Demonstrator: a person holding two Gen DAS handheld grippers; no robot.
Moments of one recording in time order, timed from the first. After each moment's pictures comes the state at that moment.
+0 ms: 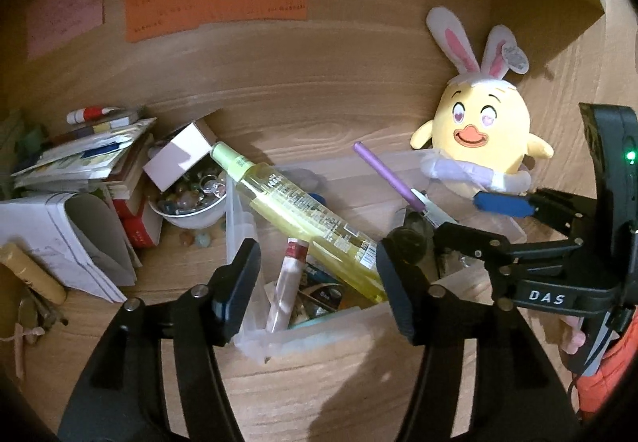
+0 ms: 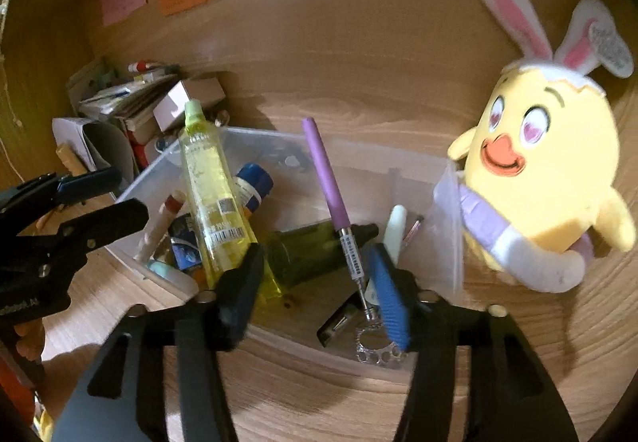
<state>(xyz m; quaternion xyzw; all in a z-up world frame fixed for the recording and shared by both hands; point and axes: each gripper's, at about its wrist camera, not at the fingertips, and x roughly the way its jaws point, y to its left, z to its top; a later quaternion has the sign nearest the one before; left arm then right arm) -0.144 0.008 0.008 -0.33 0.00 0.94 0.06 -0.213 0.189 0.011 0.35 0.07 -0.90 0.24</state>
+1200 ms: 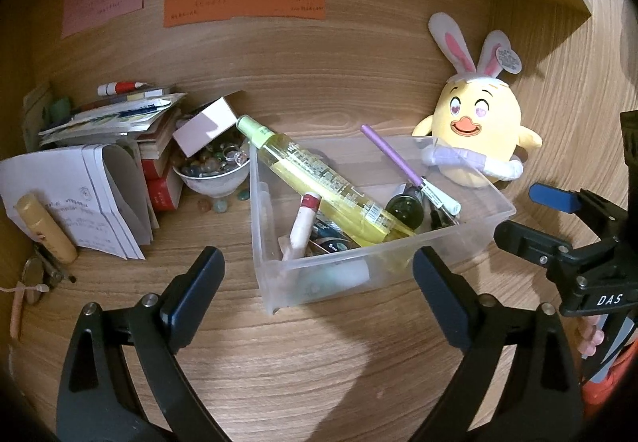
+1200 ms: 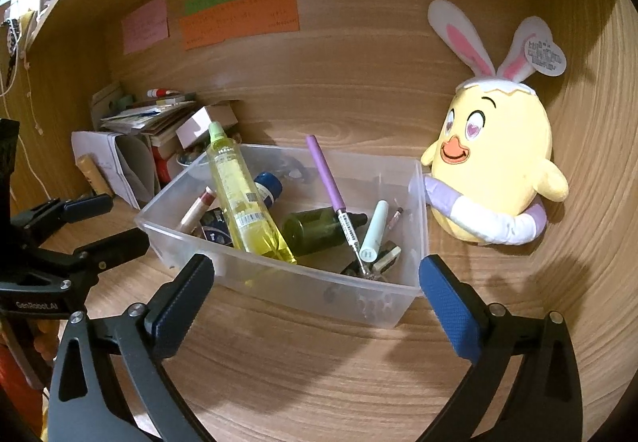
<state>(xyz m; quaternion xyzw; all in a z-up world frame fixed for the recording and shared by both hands) -0.100 -0.007 -0.001 -0.32 -0.02 0.95 0.05 -0.149 0.212 0.024 0.31 0.05 -0.92 0.22</state>
